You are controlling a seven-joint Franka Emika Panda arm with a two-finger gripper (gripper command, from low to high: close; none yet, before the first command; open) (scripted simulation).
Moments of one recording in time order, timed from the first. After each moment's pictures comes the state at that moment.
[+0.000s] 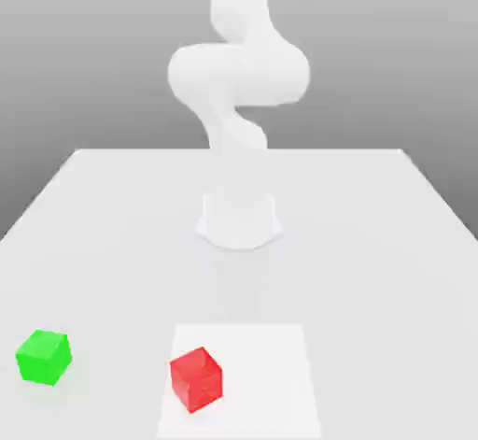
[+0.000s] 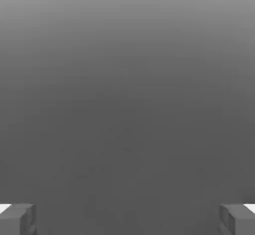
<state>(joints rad) 0.03 -0.71 -0.04 -2.33 0.01 2.34 0.72</state>
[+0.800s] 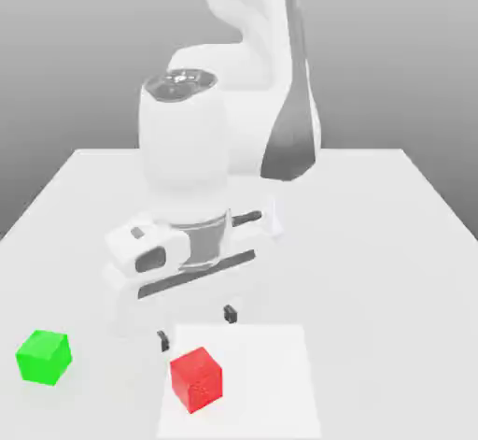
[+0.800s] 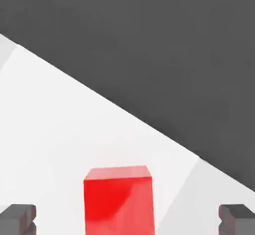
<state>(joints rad) 0.12 0.16 -0.23 -2.60 0.11 2.76 -0.02</state>
